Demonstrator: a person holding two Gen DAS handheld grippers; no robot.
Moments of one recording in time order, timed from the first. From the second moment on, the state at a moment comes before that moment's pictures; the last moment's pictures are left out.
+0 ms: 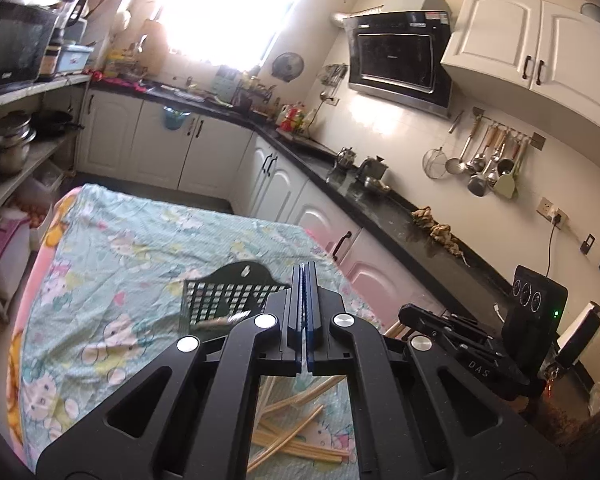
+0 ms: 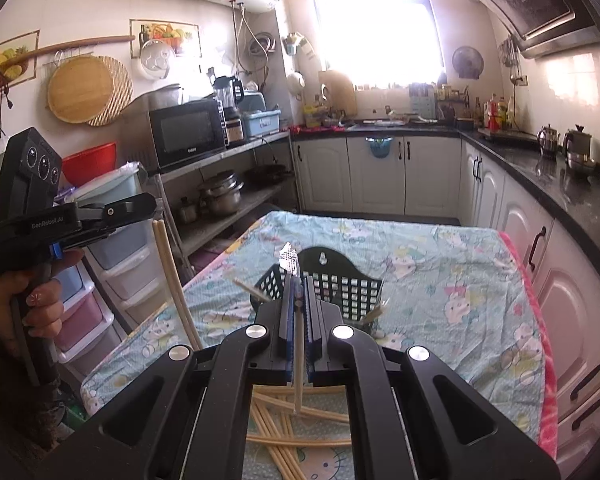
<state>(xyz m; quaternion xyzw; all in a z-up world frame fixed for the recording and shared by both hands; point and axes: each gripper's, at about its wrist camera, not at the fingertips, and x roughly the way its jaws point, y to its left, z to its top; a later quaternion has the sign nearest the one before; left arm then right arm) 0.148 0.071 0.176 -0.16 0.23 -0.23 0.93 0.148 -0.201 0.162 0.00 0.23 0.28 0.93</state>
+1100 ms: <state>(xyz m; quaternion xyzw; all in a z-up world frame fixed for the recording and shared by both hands) 0.209 0.054 0.272 -0.13 0.17 -0.24 0.95 0.189 -0.215 0.246 0.01 0.16 0.25 0.95</state>
